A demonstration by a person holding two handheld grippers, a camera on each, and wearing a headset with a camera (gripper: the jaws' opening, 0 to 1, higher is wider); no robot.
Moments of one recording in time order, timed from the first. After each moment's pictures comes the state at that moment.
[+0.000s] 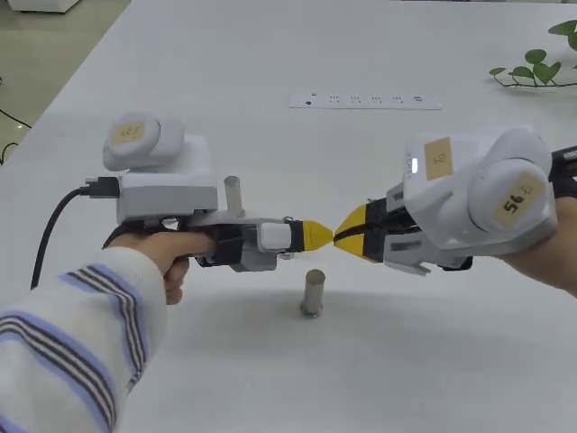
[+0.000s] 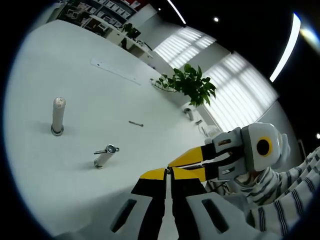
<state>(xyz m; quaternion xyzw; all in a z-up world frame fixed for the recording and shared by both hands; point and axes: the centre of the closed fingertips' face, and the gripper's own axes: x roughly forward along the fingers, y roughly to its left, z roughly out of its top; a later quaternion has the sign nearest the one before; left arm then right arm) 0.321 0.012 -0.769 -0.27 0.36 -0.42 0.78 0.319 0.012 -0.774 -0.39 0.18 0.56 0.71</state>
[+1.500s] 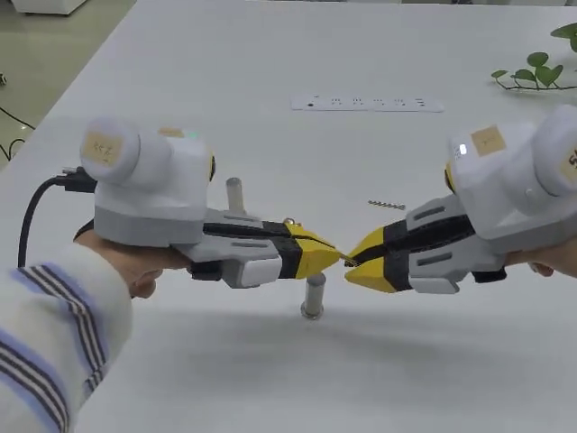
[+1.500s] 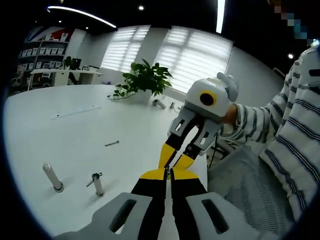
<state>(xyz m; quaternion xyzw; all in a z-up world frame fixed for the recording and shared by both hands) 0.288 0.006 -0.743 -0.05 0.24 -0.58 0.78 0.283 0.006 -0.775 -0.22 0.25 0.63 0.70</state>
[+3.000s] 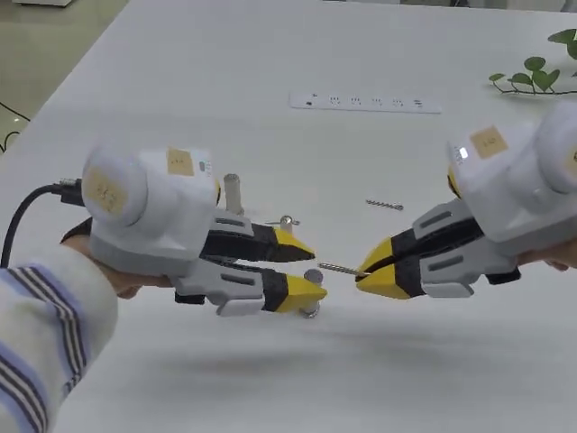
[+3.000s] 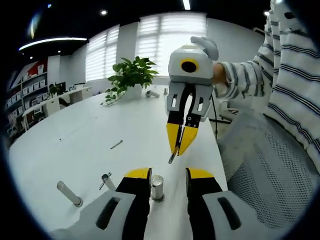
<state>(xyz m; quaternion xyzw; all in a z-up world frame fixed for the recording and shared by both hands) 0.284 0.021 -0.773 0.10 0.19 -0.59 0.78 0.275 -0.010 -0.784 -0.26 0.29 0.63 0.67</state>
